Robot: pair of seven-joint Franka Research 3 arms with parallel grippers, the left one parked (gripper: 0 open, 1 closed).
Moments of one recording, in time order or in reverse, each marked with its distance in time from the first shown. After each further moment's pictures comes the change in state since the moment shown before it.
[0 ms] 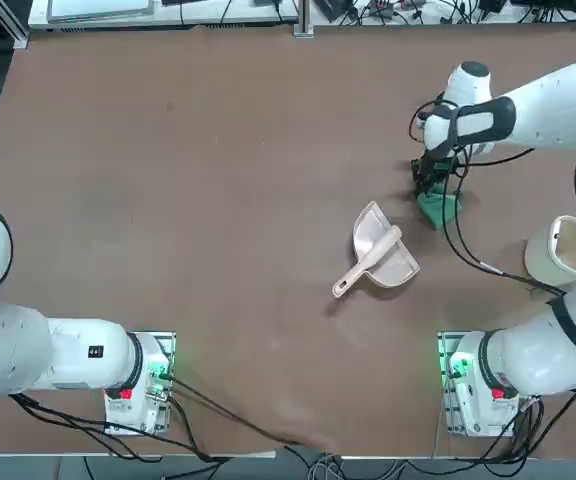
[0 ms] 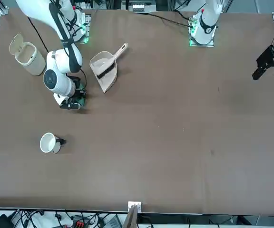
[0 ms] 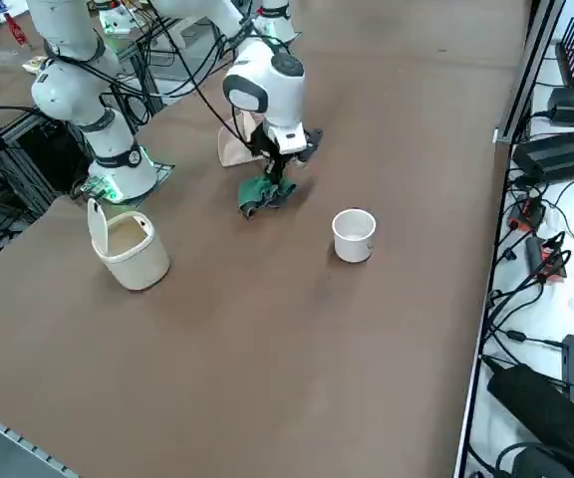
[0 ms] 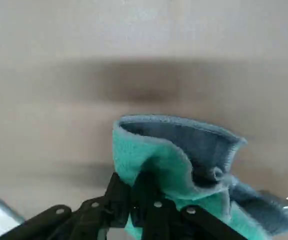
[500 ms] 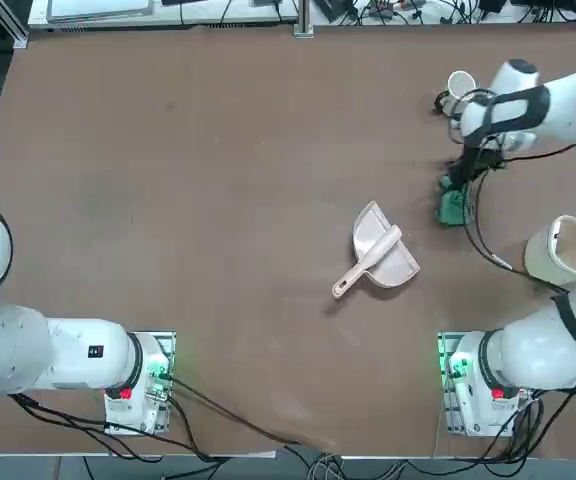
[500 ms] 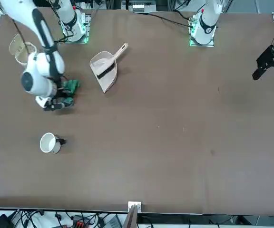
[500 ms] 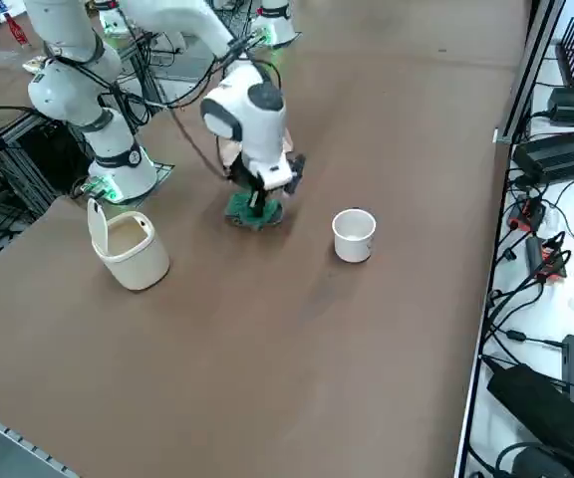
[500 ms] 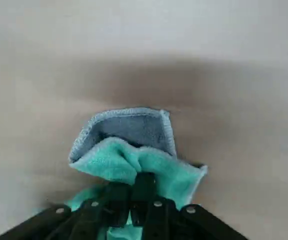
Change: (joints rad) arm -0.160 -0.004 -0.122 -0.010 -0.108 -0.021 -0.358
